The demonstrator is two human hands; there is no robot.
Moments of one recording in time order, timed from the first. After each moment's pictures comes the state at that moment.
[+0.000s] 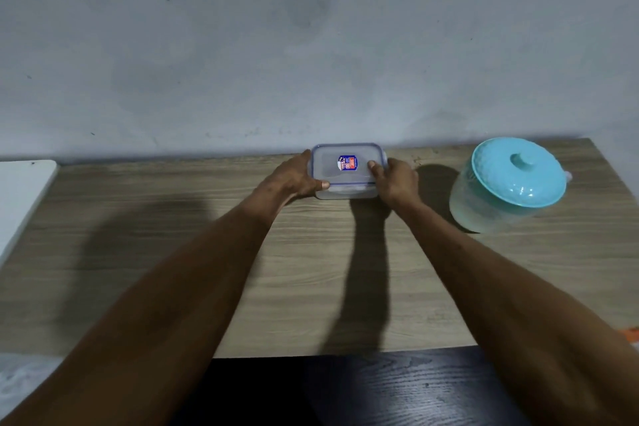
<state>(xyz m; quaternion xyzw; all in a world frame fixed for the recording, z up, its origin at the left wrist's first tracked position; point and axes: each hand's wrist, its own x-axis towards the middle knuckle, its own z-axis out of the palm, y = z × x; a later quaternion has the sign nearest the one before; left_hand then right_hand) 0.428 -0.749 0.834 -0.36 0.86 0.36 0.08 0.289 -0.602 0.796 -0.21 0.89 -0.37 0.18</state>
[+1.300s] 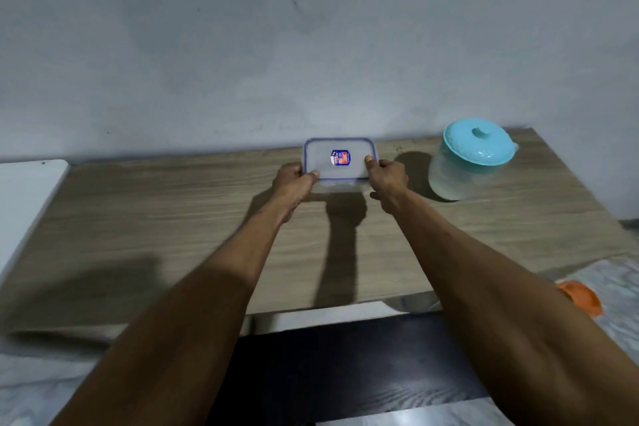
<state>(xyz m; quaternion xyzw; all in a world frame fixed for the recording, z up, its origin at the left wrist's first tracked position) 0.500 -0.679 0.845 -0.46 0.69 0.54 -0.14 0.379 -0.566 0.855 -0.02 0.83 -0.51 0.22</state>
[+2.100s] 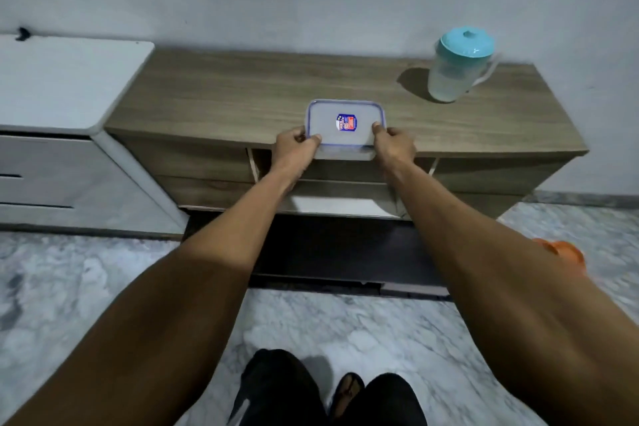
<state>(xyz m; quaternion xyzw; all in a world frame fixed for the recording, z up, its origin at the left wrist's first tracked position) 0.716 -0.458 0.853 -0.49 0.65 0.52 -0.24 0.582 -0.362 0.864 -0.08 0.81 -0.53 0.23</state>
